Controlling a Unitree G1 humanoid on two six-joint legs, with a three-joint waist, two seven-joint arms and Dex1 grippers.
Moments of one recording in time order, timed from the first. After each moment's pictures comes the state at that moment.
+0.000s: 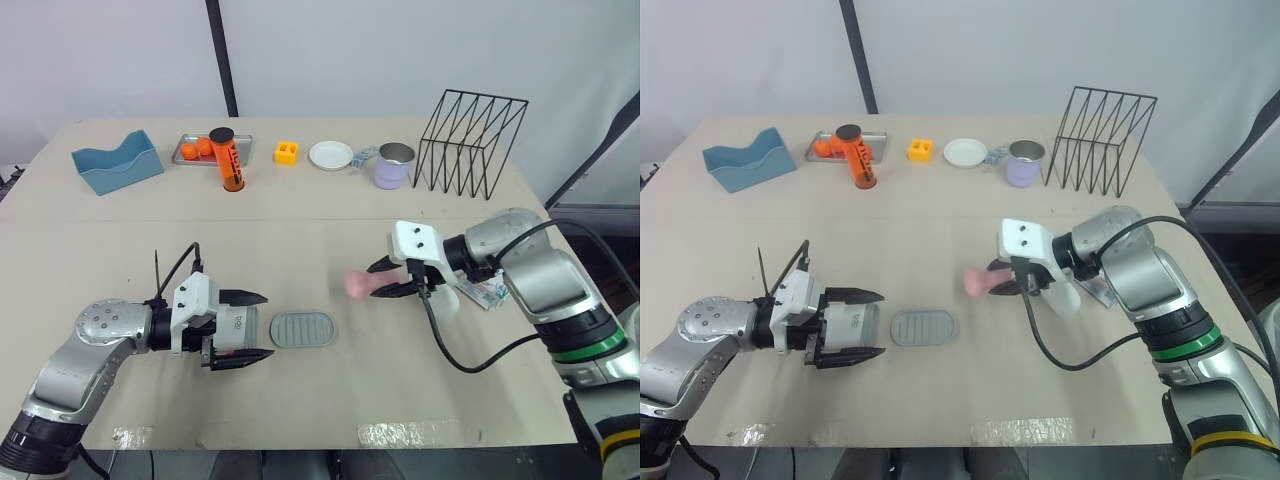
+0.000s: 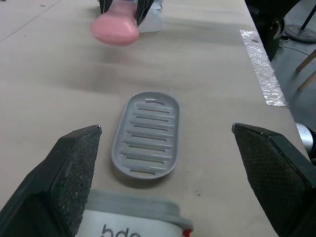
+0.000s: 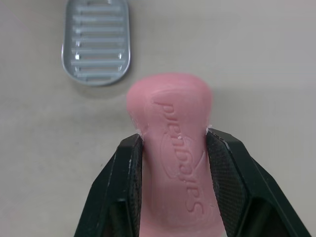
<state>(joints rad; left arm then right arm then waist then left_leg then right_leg) -0.14 0.74 -0.03 -0.27 -0.49 0.26 -1.20 -0.72 -0.80 0.30 -0.12 0.11 0.51 1.37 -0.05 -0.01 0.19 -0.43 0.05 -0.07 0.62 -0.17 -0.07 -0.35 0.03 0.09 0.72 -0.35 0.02</state>
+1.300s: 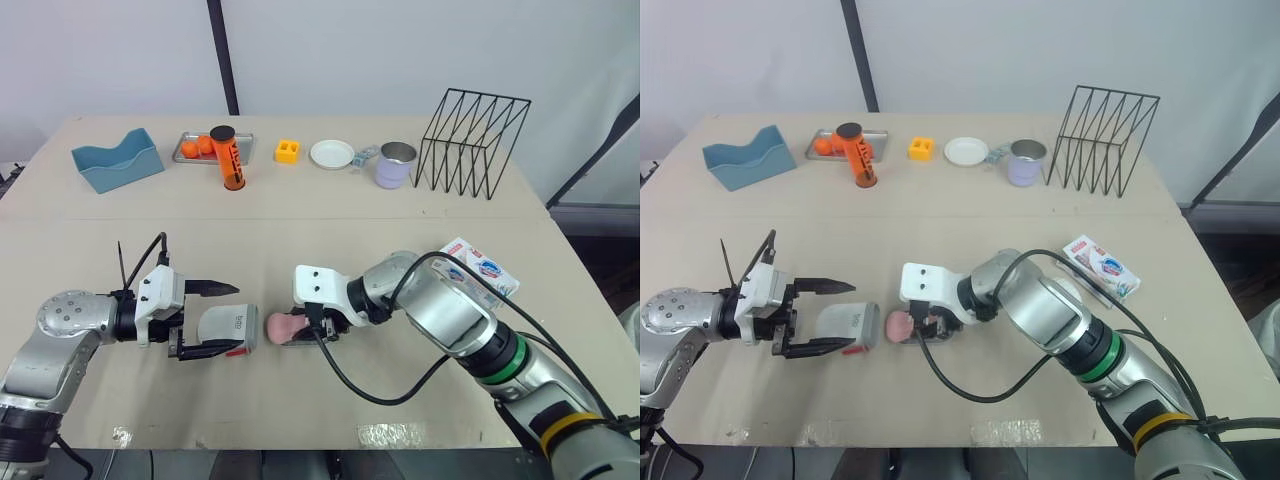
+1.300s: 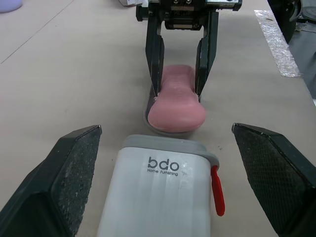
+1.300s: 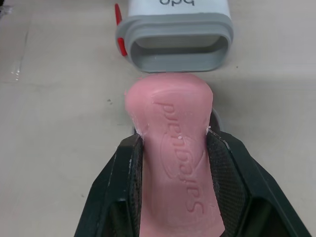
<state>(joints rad) -0.14 0.80 0.06 -0.15 -0.49 0.14 -1.29 -0.77 -0.53 0.63 -0.29 0.11 0.86 1.07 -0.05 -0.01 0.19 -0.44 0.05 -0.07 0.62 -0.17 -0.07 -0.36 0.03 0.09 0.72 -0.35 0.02</state>
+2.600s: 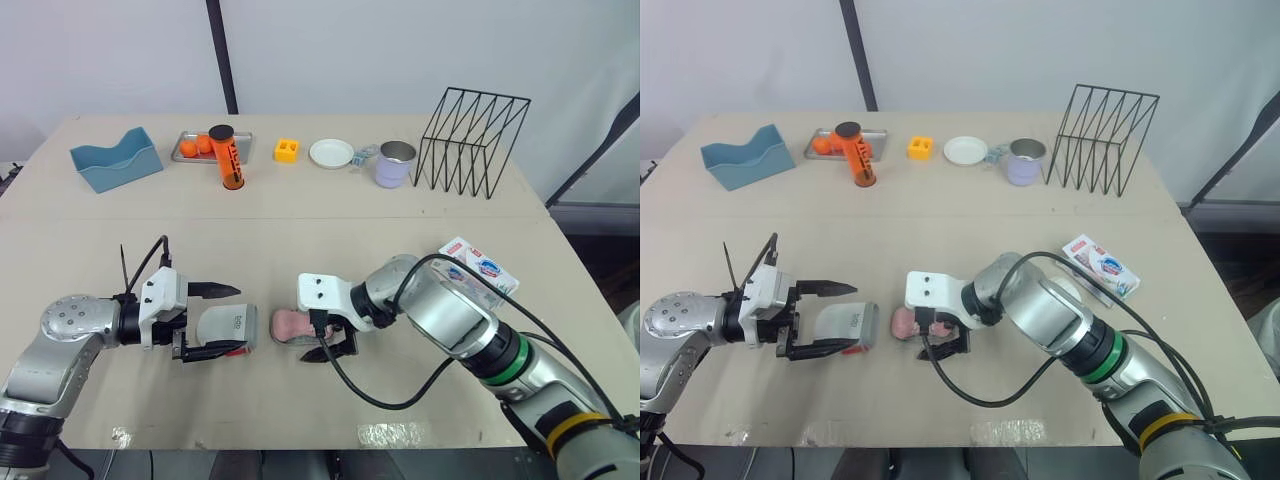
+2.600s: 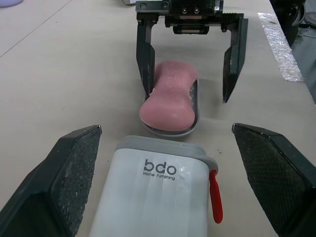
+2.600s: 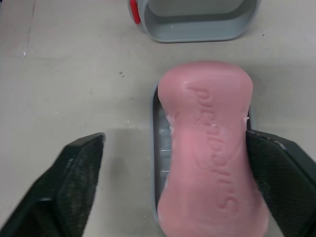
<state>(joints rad) -0.12 0.79 0.05 -0.17 -0.49 0.16 -1.27 -0.77 -0.56 0.66 -0.28 0.11 0.88 1.11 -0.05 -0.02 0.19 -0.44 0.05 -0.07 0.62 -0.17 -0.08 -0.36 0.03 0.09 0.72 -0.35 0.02</state>
